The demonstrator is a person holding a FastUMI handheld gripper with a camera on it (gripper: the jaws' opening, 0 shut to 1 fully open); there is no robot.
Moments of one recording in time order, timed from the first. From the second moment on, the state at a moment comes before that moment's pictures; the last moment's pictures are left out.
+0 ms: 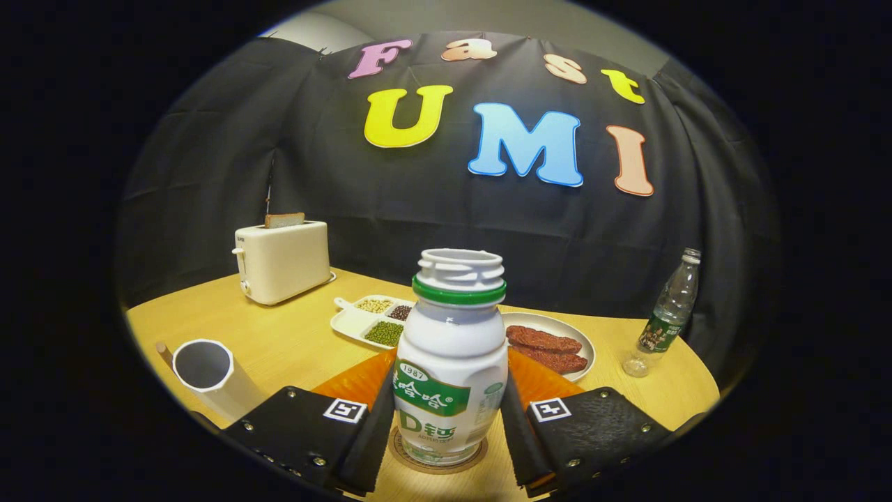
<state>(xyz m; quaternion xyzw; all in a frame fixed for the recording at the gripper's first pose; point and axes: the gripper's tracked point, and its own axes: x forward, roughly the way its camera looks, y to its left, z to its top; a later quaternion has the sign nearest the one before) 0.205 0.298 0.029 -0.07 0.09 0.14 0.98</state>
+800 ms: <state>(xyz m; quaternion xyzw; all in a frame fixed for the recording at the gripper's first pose) 0.195 0.303 0.026 -0.09 0.06 0.15 0.98</state>
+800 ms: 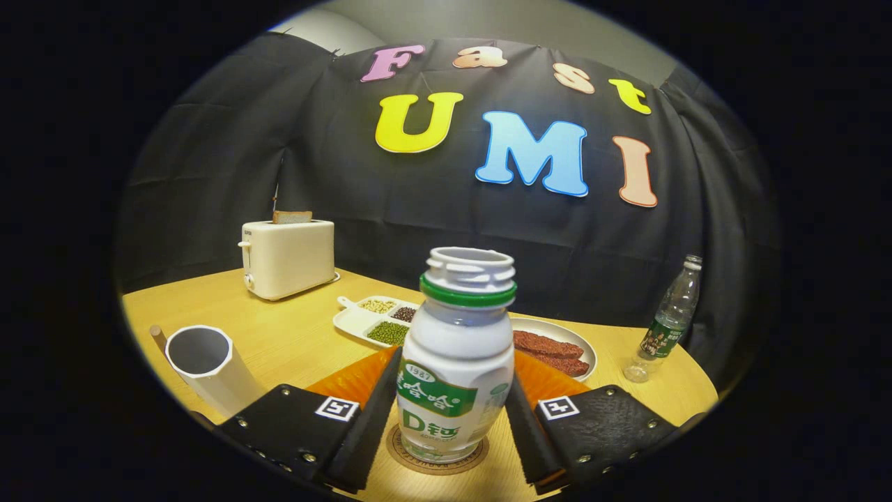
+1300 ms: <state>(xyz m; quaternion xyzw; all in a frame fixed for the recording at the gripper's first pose) 0.165 0.287 0.079 -0.06 0.03 0.14 0.99</state>
